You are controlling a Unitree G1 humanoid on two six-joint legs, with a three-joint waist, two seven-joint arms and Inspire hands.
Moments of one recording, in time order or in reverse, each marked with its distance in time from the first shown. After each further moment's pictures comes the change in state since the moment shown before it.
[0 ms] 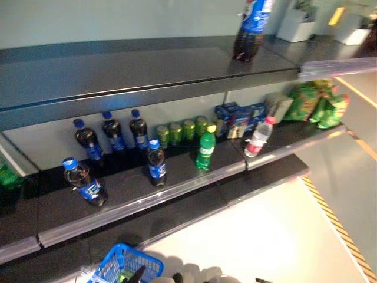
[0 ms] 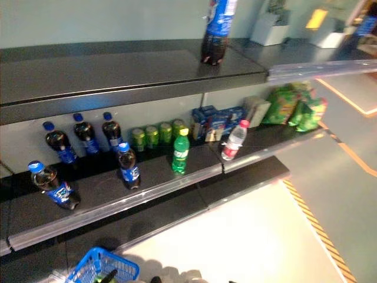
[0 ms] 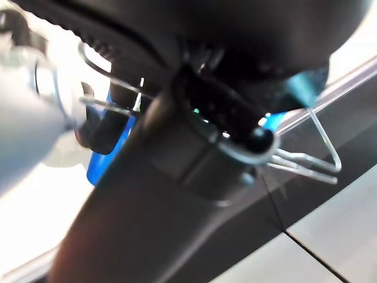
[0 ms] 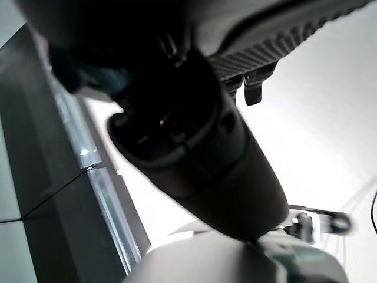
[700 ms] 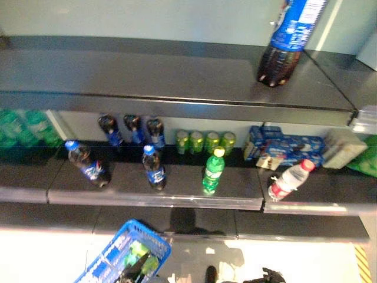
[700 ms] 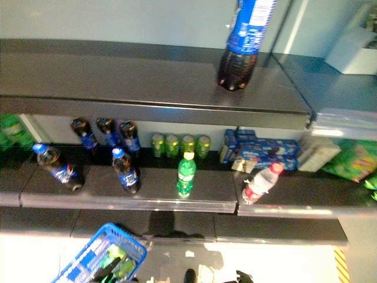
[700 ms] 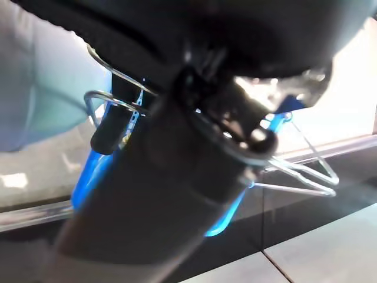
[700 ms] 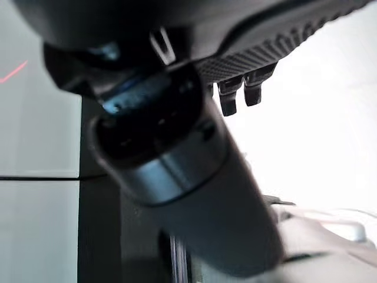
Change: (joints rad) left arm -0.070 -0.027 0.050 0.058 0.094 -0.029 -0.024; right arm -0.052 -0.043 -0.031 0.010 0.006 -0.055 0.046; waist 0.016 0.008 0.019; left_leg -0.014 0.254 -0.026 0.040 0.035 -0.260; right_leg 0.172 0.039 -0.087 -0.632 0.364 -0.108
